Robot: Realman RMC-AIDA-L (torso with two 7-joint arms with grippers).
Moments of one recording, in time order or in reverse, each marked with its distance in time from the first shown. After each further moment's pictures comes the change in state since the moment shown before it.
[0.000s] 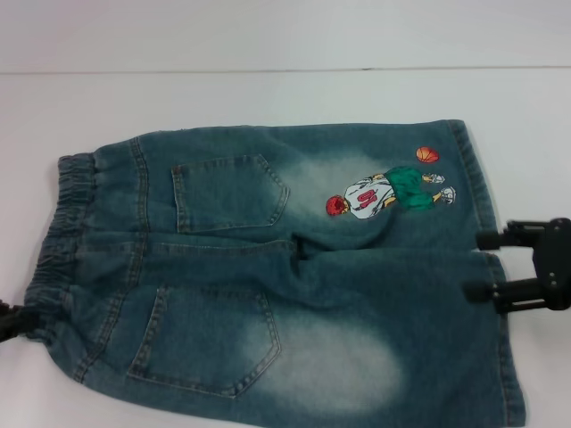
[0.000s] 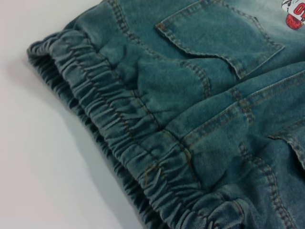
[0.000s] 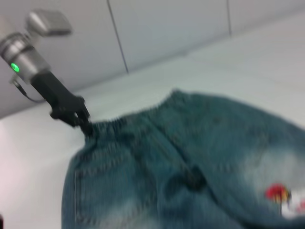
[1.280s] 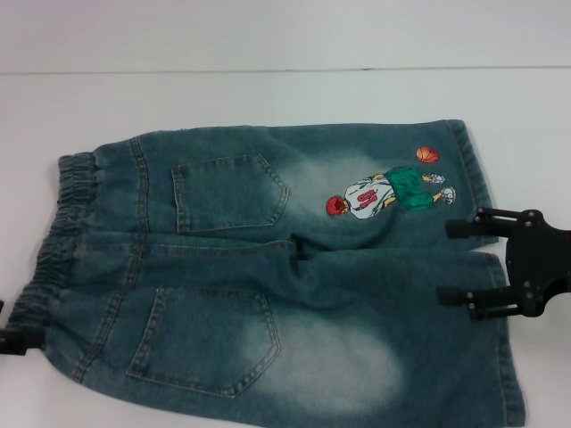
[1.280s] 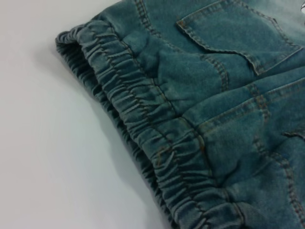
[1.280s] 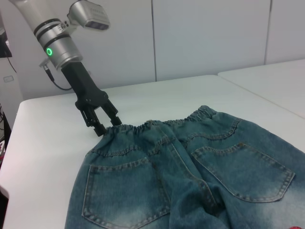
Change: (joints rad) left arm 0.033 -0.016 -0.030 0.042 0.000 -0.006 -0.013; right arm 0.013 0.003 0.007 0.124 0.065 0.019 -0.336
